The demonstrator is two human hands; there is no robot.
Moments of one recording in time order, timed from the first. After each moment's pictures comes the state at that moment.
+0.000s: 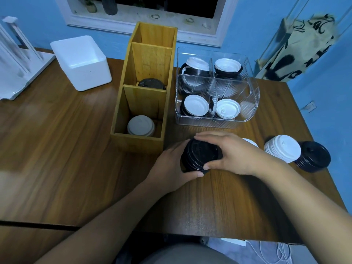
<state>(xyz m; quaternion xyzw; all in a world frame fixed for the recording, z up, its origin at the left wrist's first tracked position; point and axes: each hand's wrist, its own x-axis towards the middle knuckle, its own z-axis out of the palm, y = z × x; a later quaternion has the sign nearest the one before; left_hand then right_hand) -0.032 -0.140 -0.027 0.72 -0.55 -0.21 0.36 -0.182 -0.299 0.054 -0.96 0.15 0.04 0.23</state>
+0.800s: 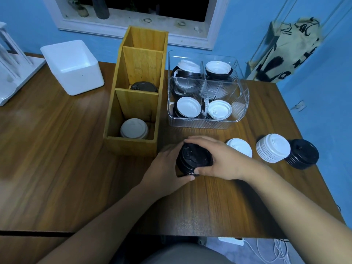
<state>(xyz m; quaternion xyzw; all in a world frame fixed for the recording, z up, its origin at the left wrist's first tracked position) -0.036 -0.138 -0.028 0.72 -0.57 -0.19 0.34 -0.187 -0.290 0.033 -0.93 0.16 0.01 0.33</state>
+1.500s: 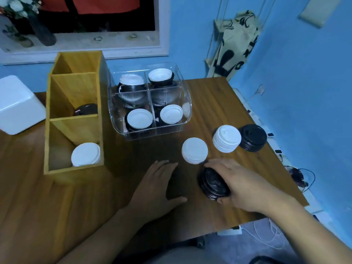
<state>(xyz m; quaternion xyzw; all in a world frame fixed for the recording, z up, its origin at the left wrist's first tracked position) -0.096 -0.164 -0.032 0.66 -0.71 -0.15 0.20 -0.353 -0.280 0.037 -0.93 0.31 0.05 0.17</state>
